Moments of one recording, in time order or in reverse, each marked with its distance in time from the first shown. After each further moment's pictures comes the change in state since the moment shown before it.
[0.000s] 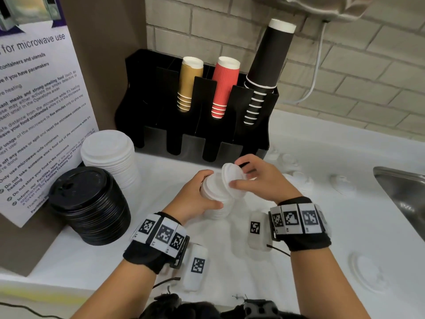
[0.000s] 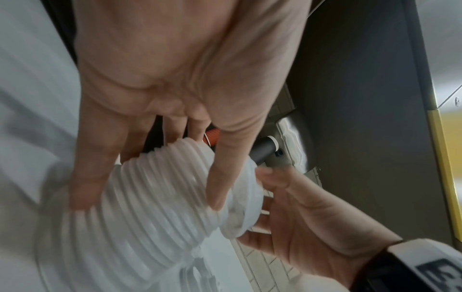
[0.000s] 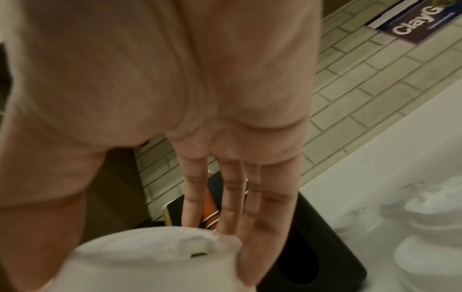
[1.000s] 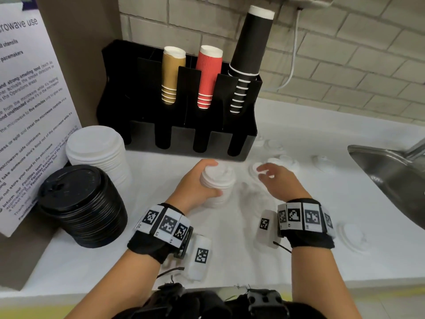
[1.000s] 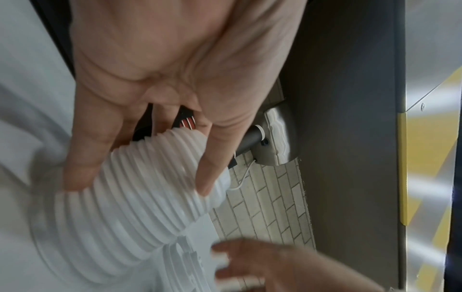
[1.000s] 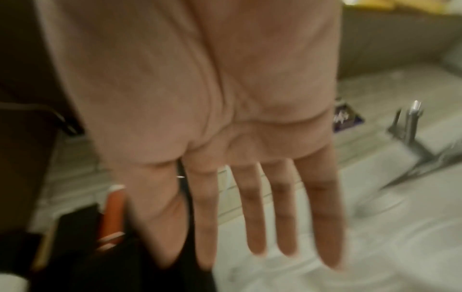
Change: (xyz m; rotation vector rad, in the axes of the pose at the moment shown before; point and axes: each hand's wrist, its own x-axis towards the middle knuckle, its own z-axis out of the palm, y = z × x) left_hand 0.005 -0.007 0.002 0.060 -0.056 0.100; right_hand -0.041 0.027 -0.002 -0.248 0.209 0.379
